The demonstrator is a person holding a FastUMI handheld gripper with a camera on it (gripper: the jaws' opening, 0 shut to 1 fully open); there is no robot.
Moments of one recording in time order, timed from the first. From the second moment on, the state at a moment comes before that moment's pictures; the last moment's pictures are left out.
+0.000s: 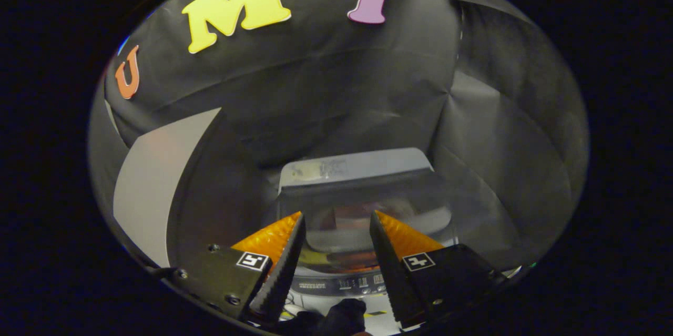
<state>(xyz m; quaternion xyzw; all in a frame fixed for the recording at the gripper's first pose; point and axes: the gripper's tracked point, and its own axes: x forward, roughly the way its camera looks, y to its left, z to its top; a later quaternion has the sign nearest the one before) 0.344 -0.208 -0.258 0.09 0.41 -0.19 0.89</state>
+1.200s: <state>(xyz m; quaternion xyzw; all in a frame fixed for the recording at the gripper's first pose) 0.031 -0.145 -0.100 -0.01 0.21 -0.08 0.97</state>
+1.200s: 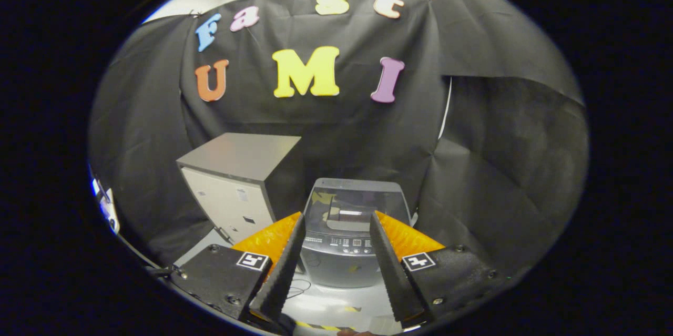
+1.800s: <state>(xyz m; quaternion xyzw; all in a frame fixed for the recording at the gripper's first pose) -0.120 -0.145 0.014 -0.02 0.01 -0.07 1.00</state>
